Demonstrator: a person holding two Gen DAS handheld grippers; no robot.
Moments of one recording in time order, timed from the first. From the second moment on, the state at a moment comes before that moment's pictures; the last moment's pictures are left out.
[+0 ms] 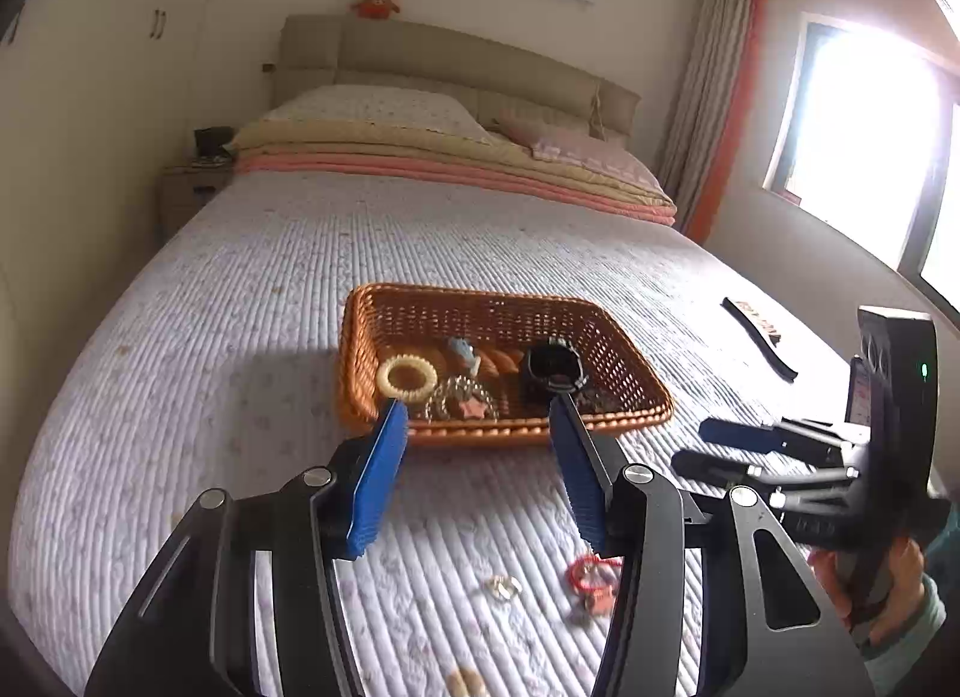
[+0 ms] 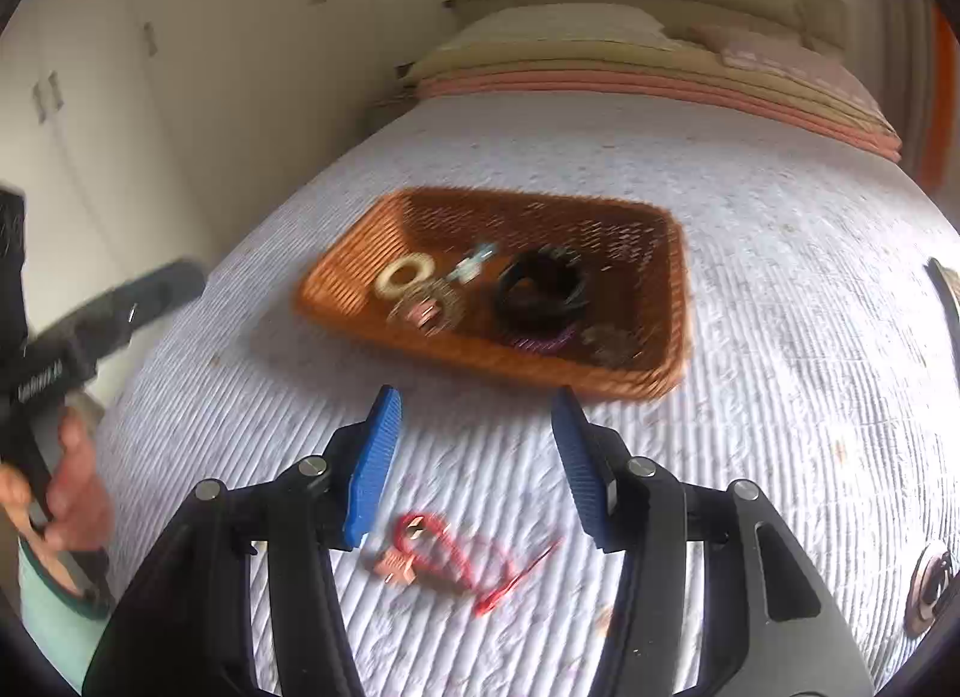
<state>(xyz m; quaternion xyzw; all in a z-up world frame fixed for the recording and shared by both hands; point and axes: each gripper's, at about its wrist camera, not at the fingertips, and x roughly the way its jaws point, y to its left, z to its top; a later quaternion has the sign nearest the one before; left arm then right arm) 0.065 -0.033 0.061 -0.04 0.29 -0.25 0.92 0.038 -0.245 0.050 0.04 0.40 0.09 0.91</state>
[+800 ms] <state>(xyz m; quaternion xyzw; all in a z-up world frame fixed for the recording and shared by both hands) 0.080 -0.049 -0.050 -0.02 0.42 -0.25 0.87 0.028 -0.222 -0.045 0.00 0.48 0.07 0.88</state>
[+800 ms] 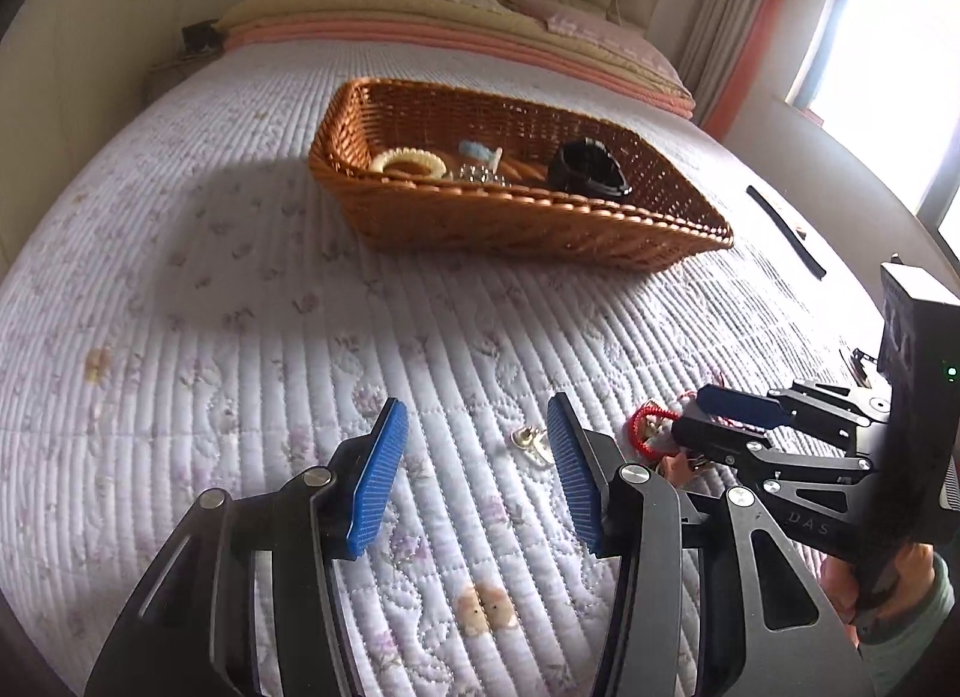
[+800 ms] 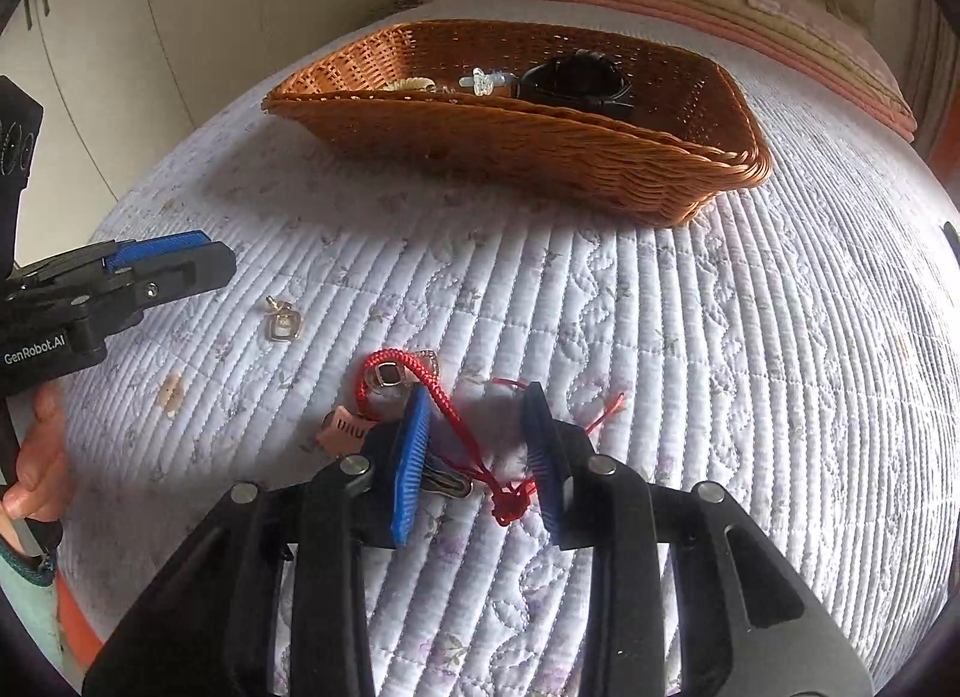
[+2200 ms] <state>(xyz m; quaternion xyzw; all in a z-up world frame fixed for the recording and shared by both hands) 0.082 -0.079 -0.065 0.01 0.44 -0.27 0.86 -0.036 -0.191 -0.039 -0.02 0.43 0.13 0.89</state>
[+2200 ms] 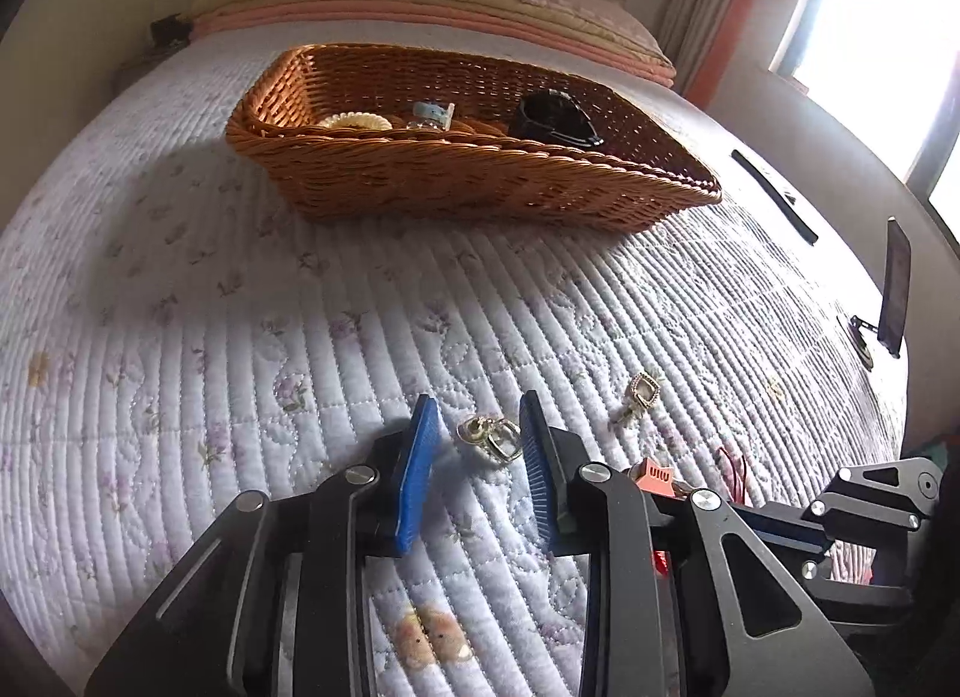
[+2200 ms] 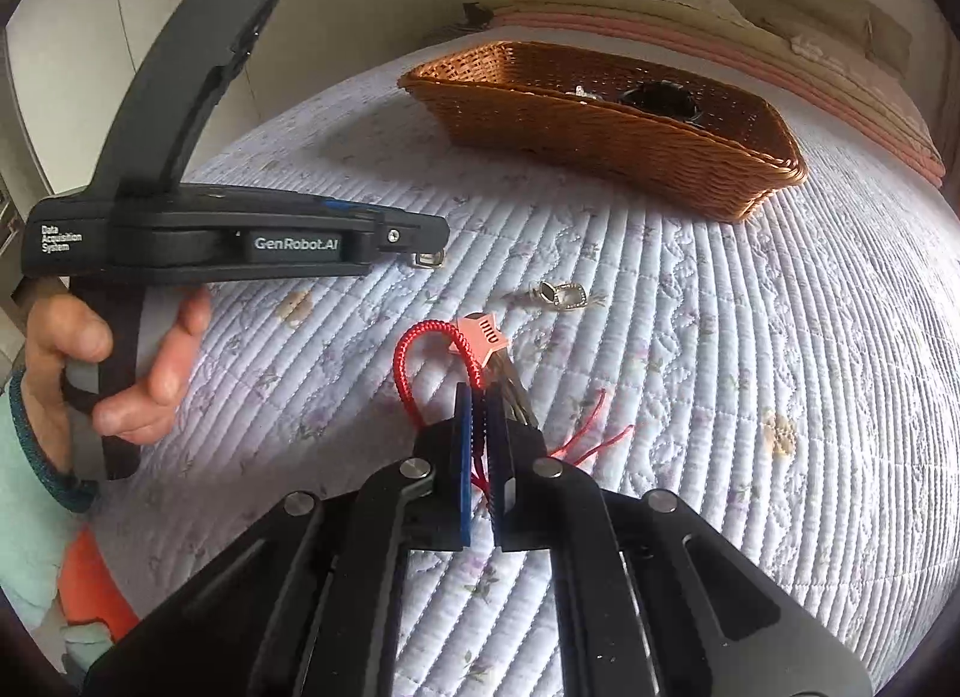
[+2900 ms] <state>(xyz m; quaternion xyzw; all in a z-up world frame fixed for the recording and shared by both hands) 0.054 -0.052 -0.047 -0.06 0.39 -0.32 0.86 -0.031 -0.244 -0.035 0.06 0.41 0.08 0.91</state>
